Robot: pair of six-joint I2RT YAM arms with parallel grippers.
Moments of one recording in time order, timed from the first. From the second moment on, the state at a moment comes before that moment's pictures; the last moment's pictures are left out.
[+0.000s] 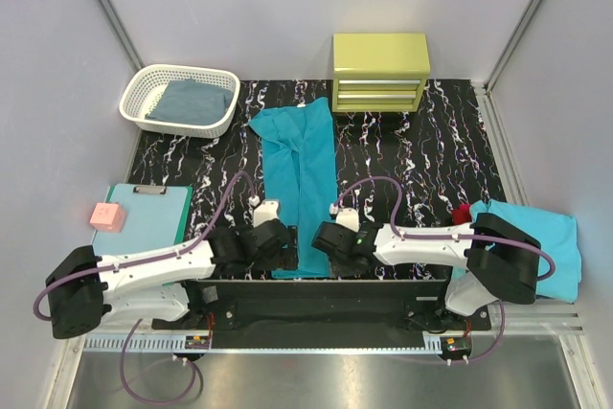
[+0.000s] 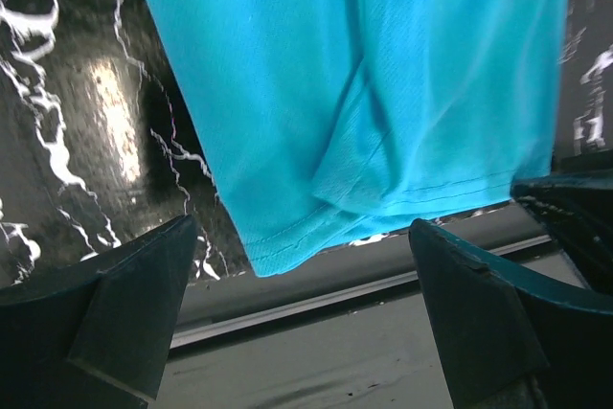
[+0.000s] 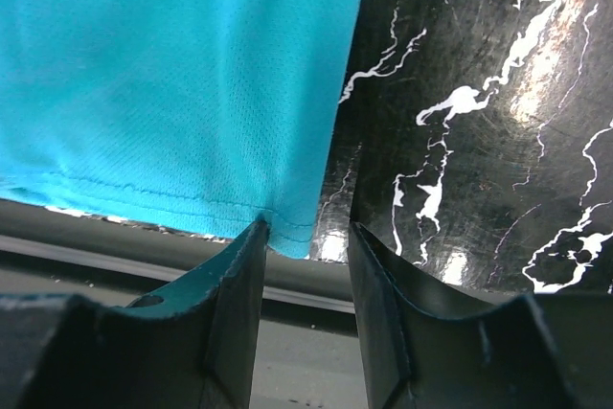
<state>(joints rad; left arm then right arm) -1.10 1.08 0.59 -0.57 -0.30 -0.97 1.18 1.51 0.81 -0.56 0.23 1.02</state>
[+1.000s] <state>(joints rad) -1.27 1.11 0.51 -0.53 -0.29 -1.18 1.18 1.51 0.79 -0.51 0.22 1.03</state>
